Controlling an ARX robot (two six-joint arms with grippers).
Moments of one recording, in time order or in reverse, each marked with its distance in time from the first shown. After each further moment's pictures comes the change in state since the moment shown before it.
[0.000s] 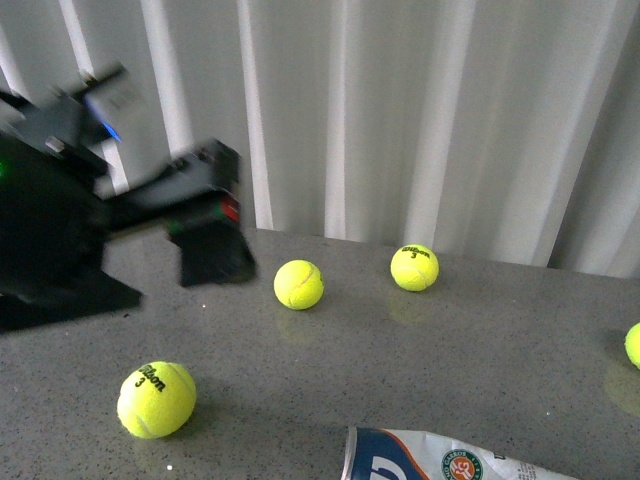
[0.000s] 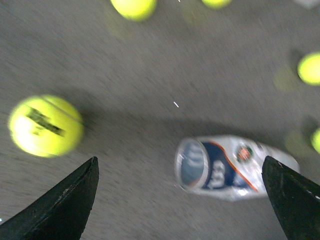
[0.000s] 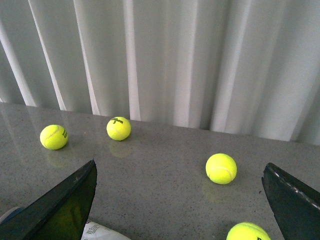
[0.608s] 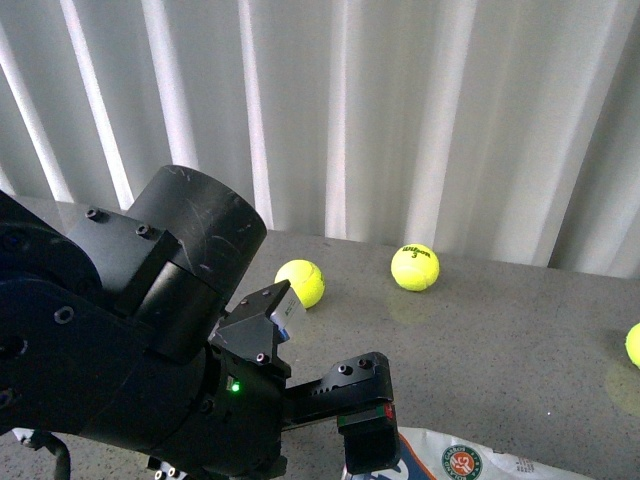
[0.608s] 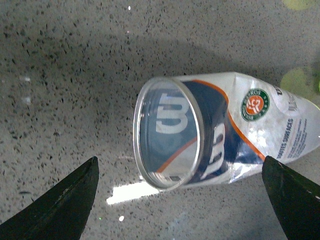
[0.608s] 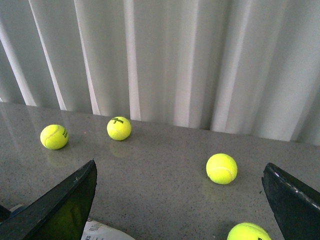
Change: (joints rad) left arm -0.145 0.433 0.028 0.250 0.153 -0.118; right arm 0.000 0.000 0.000 0.000 0.000 0.000
